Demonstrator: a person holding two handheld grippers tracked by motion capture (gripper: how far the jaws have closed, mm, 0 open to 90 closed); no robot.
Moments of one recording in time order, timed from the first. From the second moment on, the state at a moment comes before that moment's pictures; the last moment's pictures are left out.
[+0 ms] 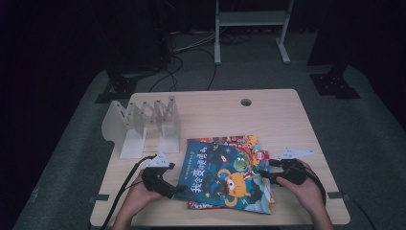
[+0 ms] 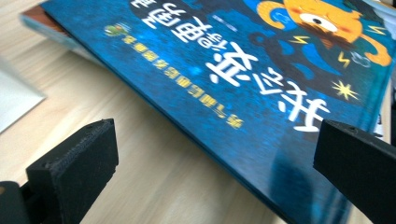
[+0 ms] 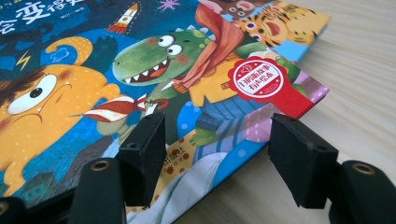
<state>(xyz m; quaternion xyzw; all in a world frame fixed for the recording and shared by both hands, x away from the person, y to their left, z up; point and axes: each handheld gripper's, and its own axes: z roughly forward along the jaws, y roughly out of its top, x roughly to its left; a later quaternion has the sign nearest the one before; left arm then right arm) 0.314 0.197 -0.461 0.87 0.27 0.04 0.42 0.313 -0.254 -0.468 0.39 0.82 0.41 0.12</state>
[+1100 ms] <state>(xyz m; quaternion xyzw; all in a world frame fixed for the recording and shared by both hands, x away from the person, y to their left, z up) 0.308 0.235 -0.464 0.85 0.32 0.05 0.41 0.318 -0.207 -0.461 0.33 0.84 0.41 0.12</state>
